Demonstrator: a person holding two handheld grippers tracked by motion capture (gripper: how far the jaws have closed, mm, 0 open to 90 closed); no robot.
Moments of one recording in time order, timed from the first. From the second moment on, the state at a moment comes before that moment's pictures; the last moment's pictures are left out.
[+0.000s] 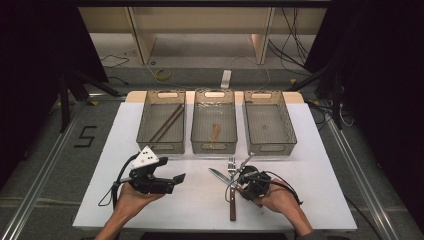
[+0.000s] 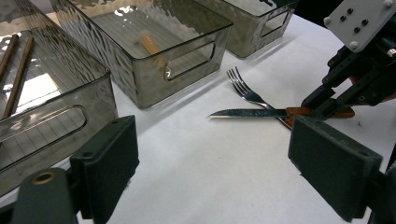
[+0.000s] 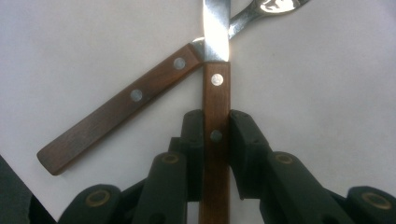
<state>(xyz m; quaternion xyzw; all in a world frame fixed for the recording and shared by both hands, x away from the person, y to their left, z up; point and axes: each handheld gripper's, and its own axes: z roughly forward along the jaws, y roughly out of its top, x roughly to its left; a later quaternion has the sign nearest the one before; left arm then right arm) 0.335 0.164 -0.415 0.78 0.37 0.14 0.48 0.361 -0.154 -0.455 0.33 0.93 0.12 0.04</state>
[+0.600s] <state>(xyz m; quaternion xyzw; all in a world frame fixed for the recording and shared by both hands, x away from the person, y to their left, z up) 0.336 0.171 -0.412 0.77 0.37 0.13 0.50 0.369 -0.164 -0.436 0.34 0.93 0.15 0.06</state>
